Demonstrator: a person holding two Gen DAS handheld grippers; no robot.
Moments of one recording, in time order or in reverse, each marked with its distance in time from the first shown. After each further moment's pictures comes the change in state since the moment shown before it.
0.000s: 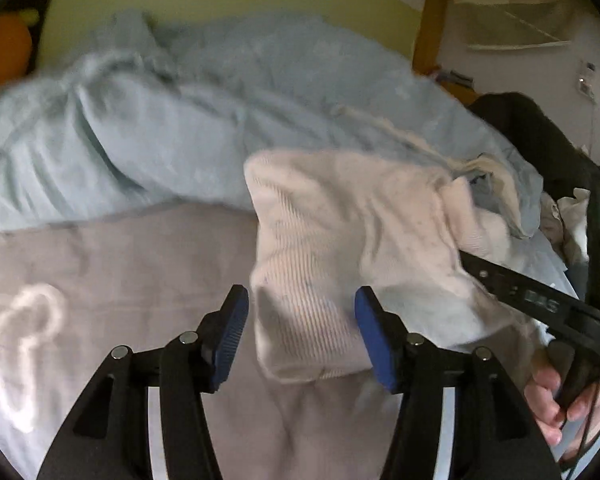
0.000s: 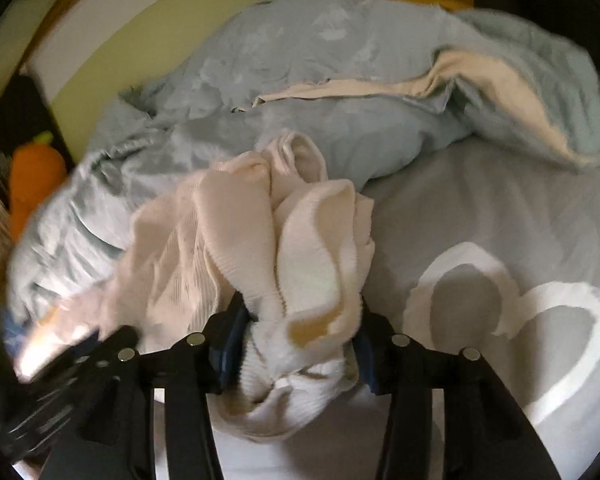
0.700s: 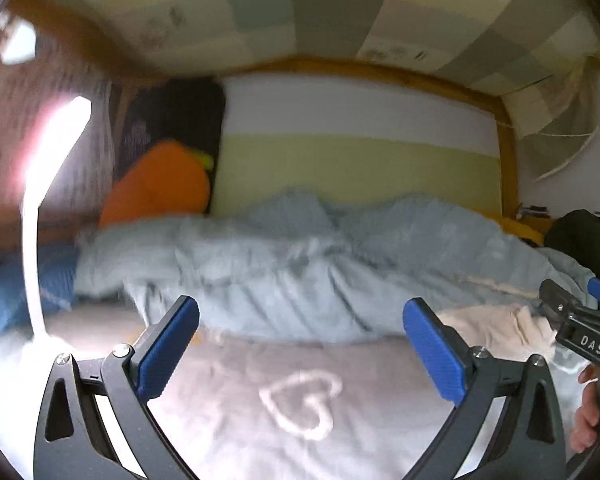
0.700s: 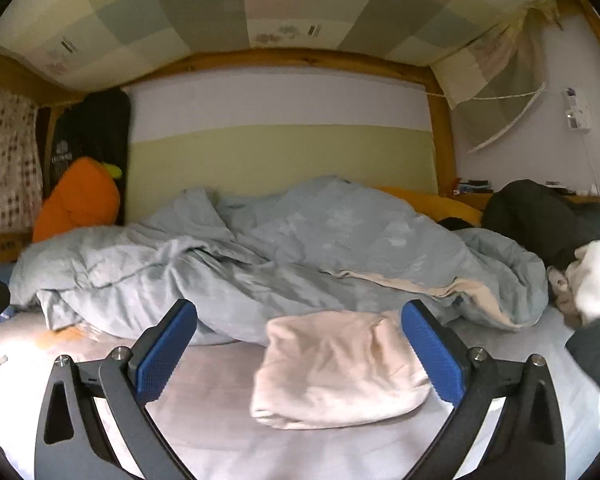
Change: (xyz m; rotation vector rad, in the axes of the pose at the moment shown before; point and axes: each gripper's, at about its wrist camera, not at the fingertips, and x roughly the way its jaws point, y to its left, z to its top) left arm -0.239 0.114 -0.049 -0.056 -0.538 0.403; right arm -0.167 0.164 -0.068 -0.262 -0.595 -0.054
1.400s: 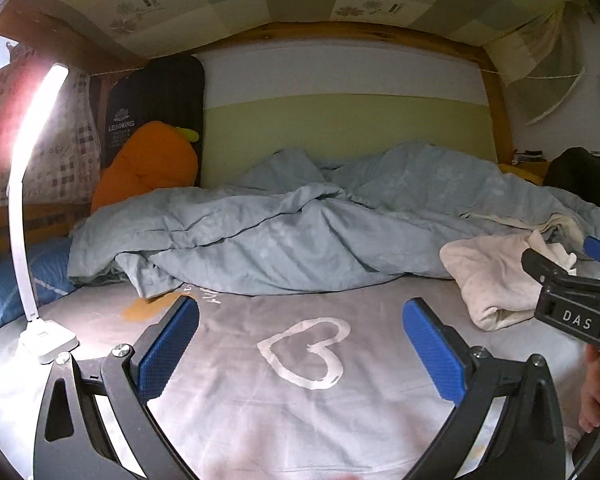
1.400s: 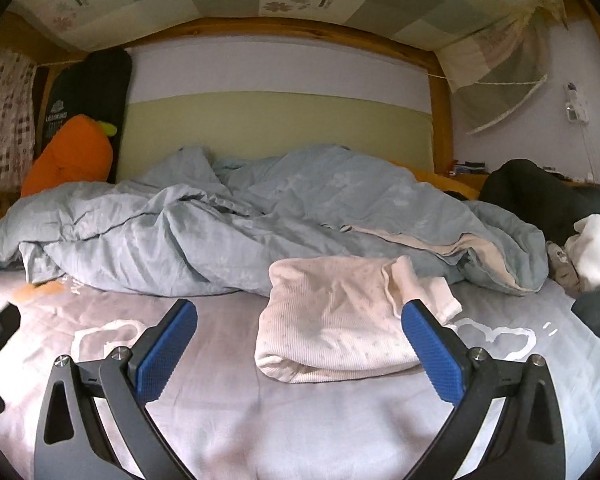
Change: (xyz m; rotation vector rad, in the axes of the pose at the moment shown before) left arm 0.011 -0.021 -0.061 0.131 0.065 0.011; right arm 0.025 0.024 -0.063 -0.067 0.087 -0.050
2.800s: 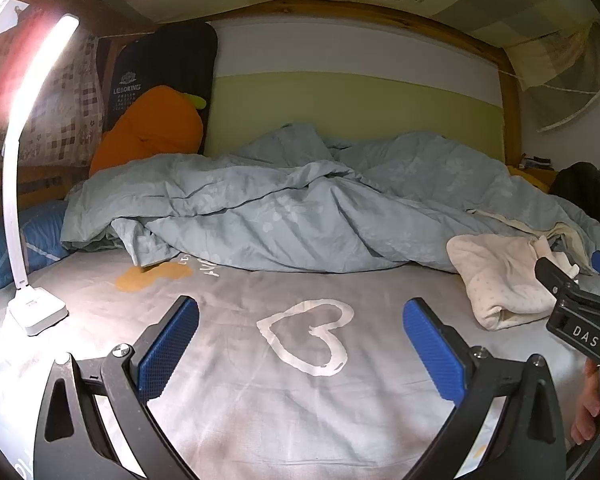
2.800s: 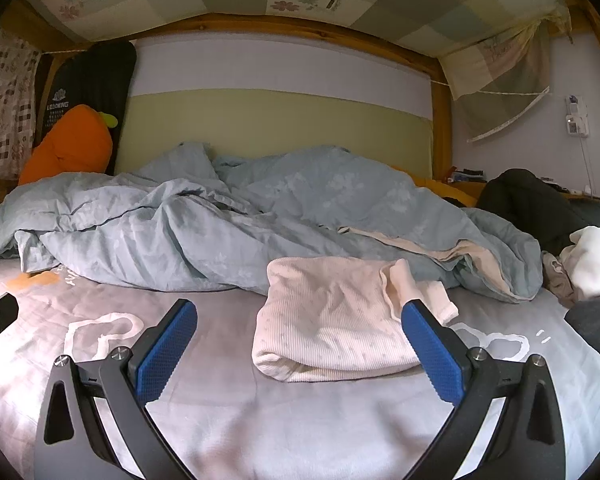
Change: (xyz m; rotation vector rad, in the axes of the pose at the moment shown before) left arm 0.017 0.015 -0.003 -0.091 0.092 -0.006; right arm -0.002 0.005 -0.004 -0.036 -0.003 -0.016
